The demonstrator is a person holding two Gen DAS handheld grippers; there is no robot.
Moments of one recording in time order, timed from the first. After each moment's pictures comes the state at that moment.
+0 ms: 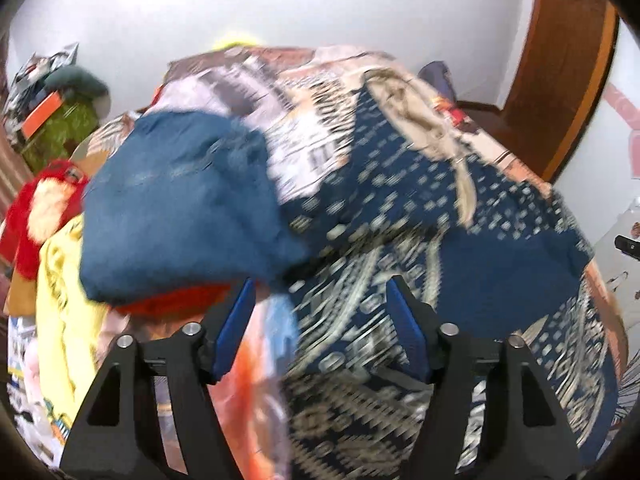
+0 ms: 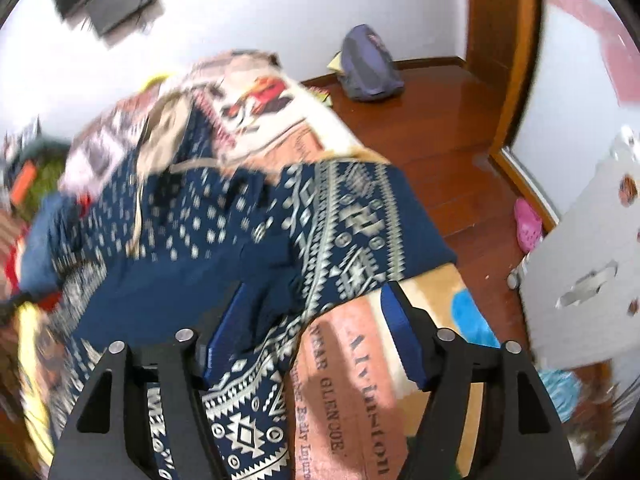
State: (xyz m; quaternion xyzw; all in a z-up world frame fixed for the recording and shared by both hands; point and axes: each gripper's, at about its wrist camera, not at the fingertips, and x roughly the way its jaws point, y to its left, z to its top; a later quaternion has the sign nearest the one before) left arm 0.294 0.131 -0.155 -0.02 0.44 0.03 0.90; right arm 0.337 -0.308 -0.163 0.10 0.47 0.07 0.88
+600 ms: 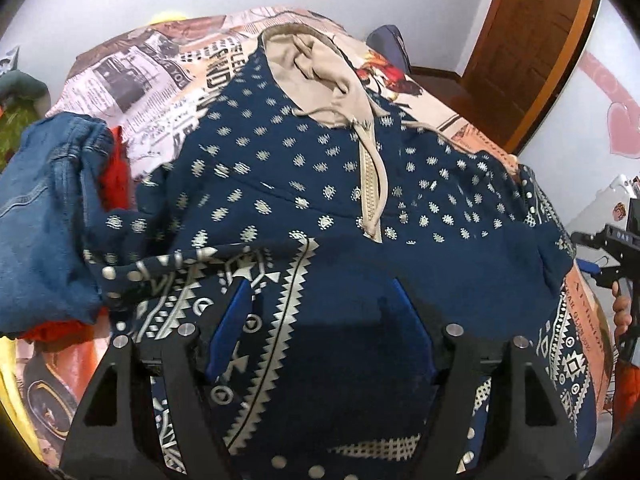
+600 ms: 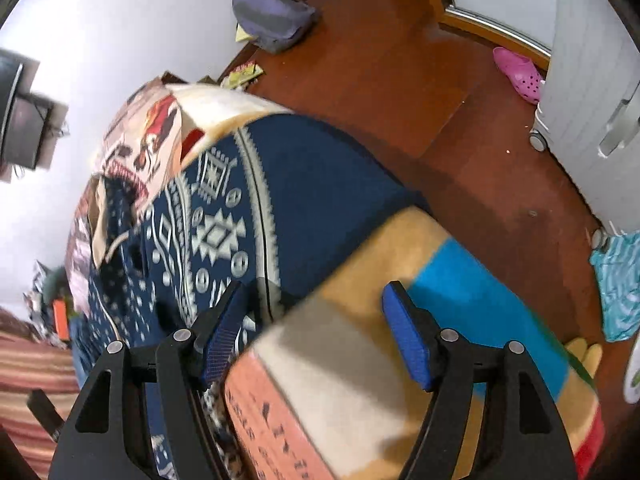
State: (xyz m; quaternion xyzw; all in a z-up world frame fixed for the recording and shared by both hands) left arm 0.372 0.029 -0.217 -0.03 0.49 -0.04 0.87; right arm 0.392 -0.383 -0.266 0.35 0.53 0.02 0.77
